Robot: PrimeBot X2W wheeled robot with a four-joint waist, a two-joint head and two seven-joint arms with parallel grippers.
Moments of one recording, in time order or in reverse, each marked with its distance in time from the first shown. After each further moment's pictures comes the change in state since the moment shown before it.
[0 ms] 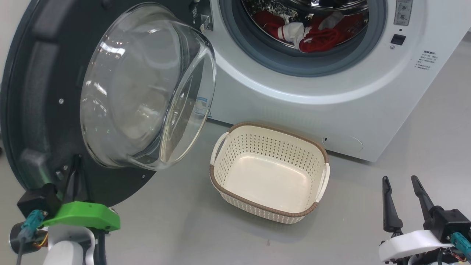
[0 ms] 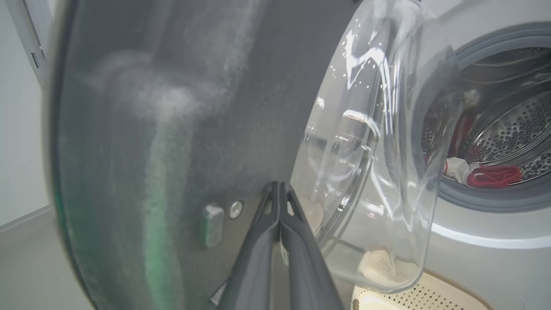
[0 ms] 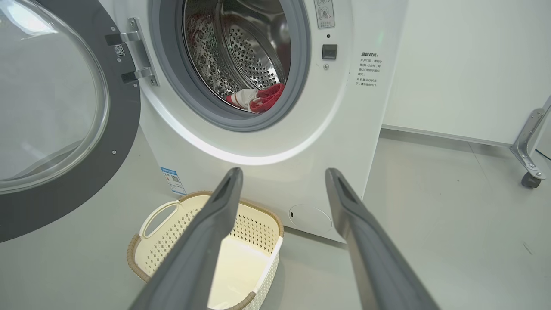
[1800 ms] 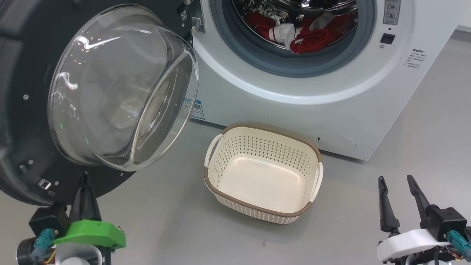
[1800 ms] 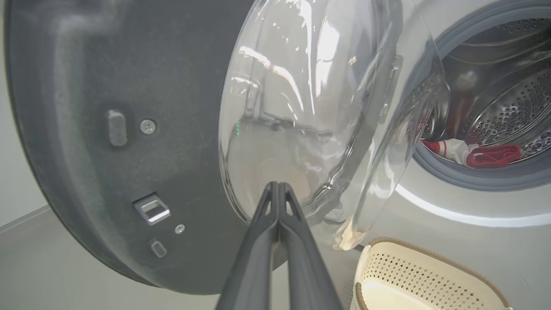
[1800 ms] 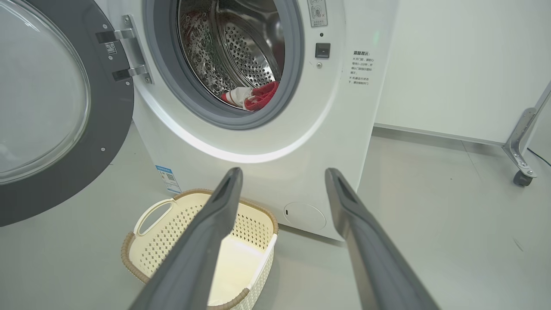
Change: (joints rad) left arm 0.045 -0.007 0.006 0.041 0.037 -0.035 -0.063; right arm -0.015 0.003 -0.006 0.023 -0.018 0.021 0.000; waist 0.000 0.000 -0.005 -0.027
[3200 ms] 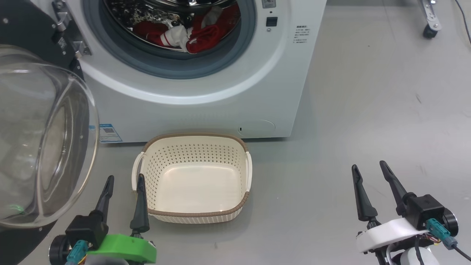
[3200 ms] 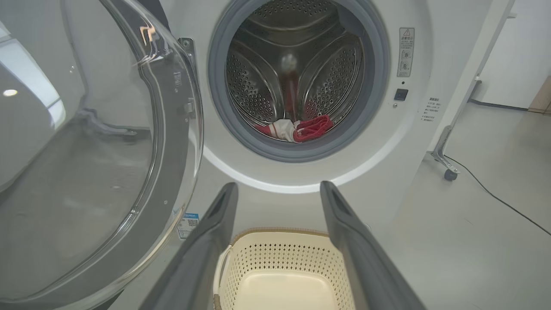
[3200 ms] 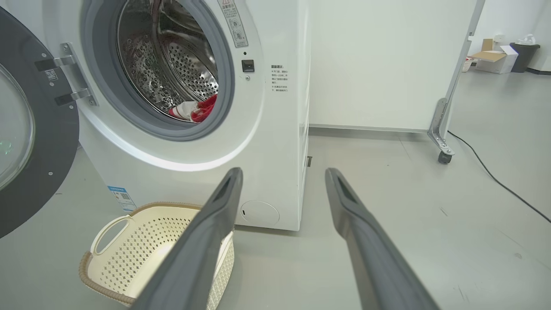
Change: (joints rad) left arm 0.093 -0.002 -0.160 -0.153 0.018 -0.027 0.000; right arm -0.052 0.003 0.116 -0.010 0.016 0.019 0.000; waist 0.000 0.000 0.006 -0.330
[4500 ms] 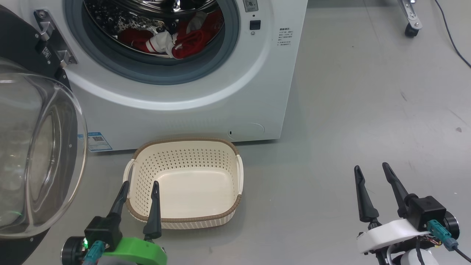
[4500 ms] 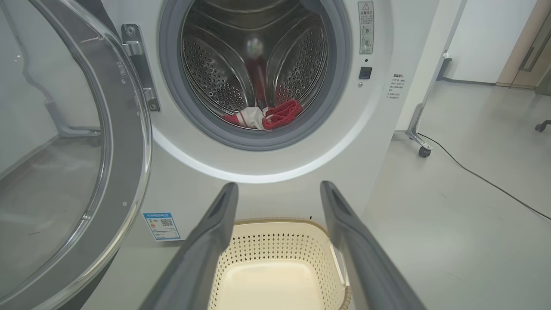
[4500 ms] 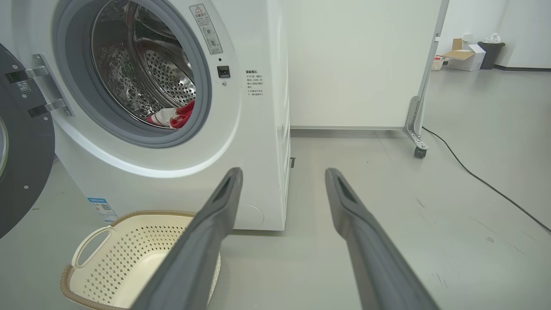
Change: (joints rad) left arm 0.000 0.000 -0.063 0.025 0.031 0.019 0.016; right arm 0.002 0.000 0.000 0.000 0.021 -0.023 0.000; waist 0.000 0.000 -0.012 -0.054
